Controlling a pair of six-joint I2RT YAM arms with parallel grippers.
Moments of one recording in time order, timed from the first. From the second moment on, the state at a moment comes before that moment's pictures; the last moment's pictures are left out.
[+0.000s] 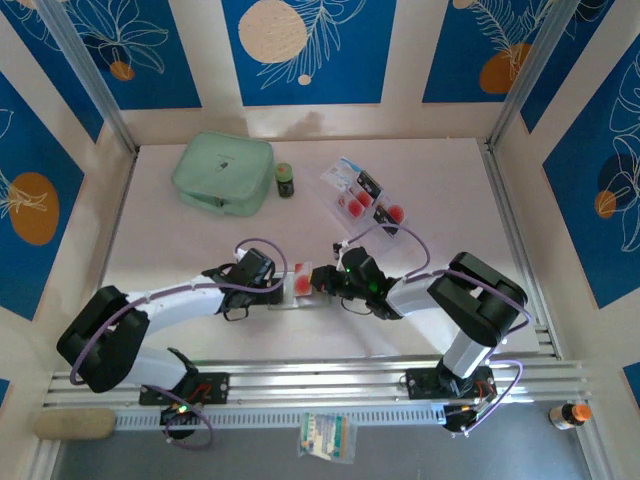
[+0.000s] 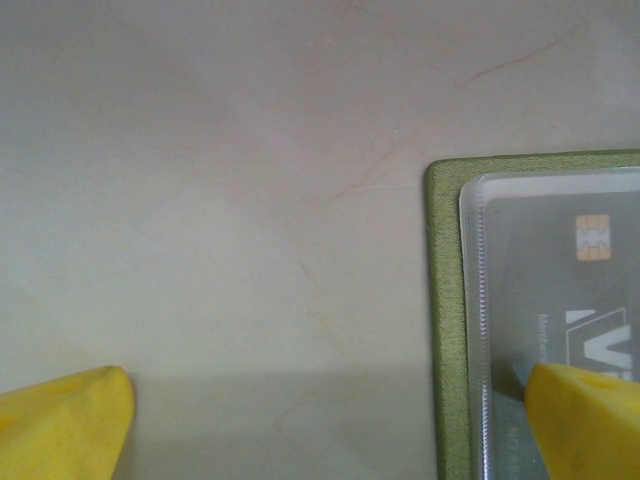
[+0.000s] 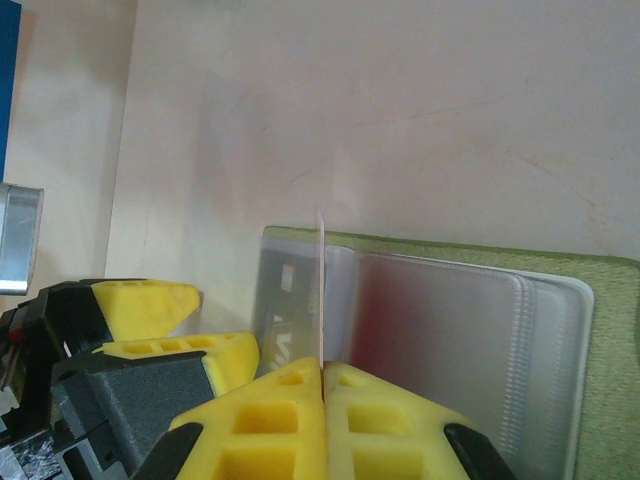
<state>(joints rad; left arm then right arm) -0.70 1.37 0.59 -0.36 -0.21 -0.65 0.81 1.66 0.51 0.62 -0.21 1.00</state>
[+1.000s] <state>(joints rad) -0.70 1.37 0.59 -0.36 -0.22 -0.65 0.80 1.75 0.51 0.74 -0.23 1.09</state>
